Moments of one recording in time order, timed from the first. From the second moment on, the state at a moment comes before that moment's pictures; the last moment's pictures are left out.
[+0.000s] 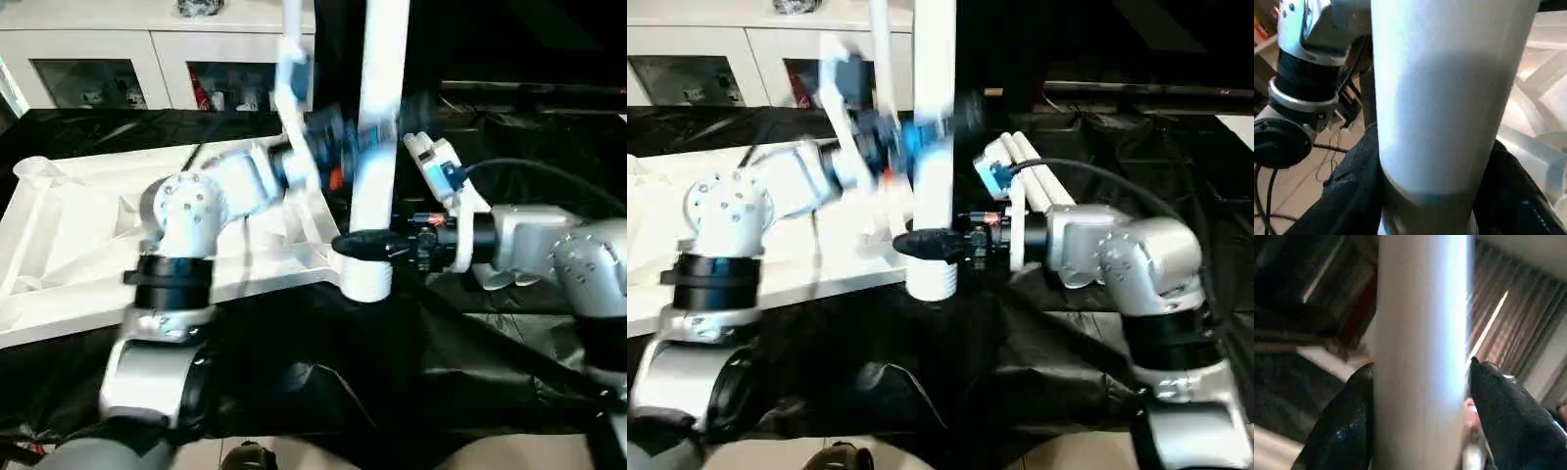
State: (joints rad) left arm -0.93 0.04 0.22 0.20 -0.88 0.88 -0.62; right arm -0.63 -0.46 0.05 -0.06 0.78 1.08 0.91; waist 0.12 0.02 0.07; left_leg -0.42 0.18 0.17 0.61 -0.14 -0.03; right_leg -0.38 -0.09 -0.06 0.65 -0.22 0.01
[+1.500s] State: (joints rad) left arm -0.21 0.11 0.02 -0.16 -0.15 0.29 -0.06; right arm -0.14 -0.24 -0.02 -0.23 0.24 0.51 0.18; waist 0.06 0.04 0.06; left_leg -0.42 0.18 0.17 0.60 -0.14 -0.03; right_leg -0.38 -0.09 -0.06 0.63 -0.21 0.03
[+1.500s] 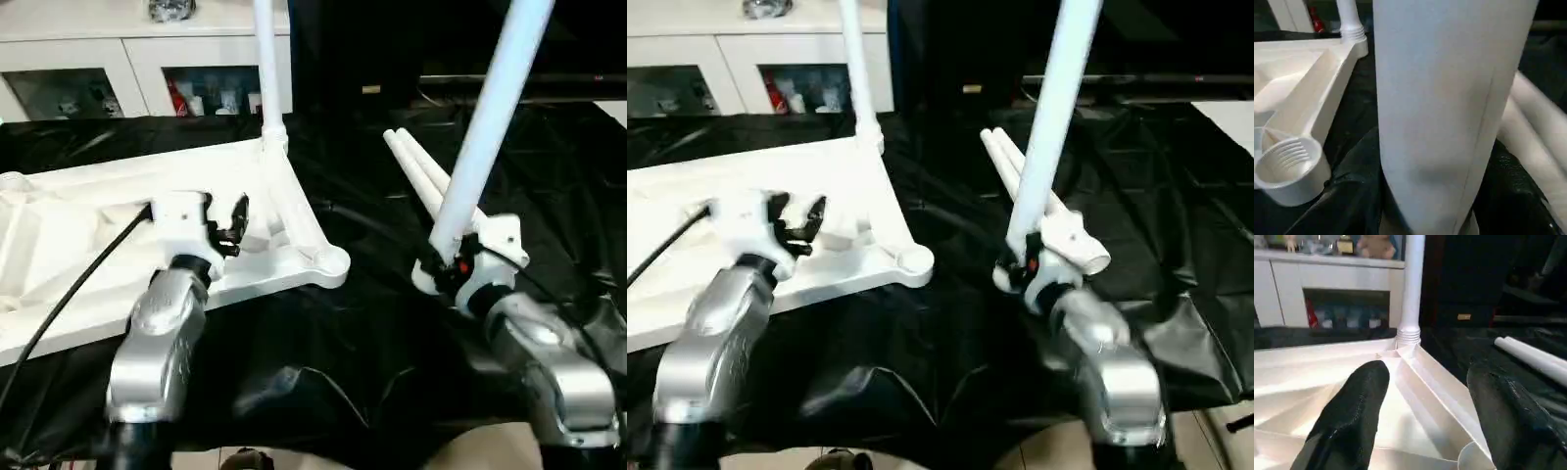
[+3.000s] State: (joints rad) left arm -0.17 0.07 -0.04 -0.18 -0.14 0.39 -0.11; right arm -0.07 -0.20 -0.04 -0.28 0.23 0.57 0.19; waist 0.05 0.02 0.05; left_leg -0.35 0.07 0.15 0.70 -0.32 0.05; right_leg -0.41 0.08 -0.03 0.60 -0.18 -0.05
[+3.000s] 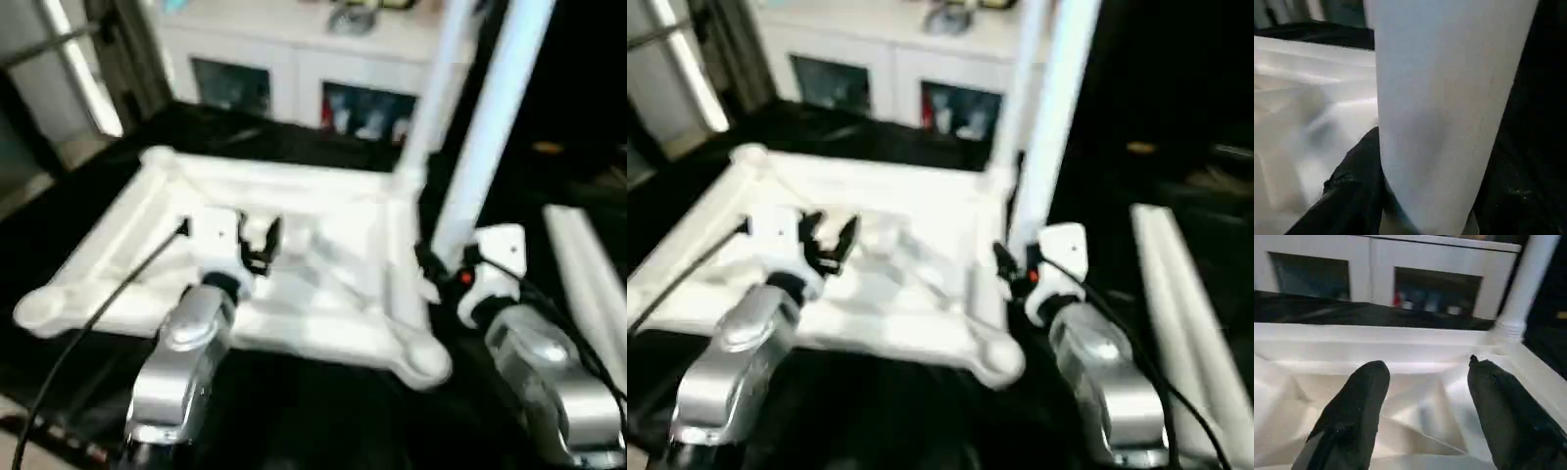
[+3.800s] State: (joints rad) left arm -0.16 0.05 -0.02 -0.18 -0.15 0.42 -0.09; right arm -0.10 -0.25 -0.02 -0.30 0.22 0.61 0.20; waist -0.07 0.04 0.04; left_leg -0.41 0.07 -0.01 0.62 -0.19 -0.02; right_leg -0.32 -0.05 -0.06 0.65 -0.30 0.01
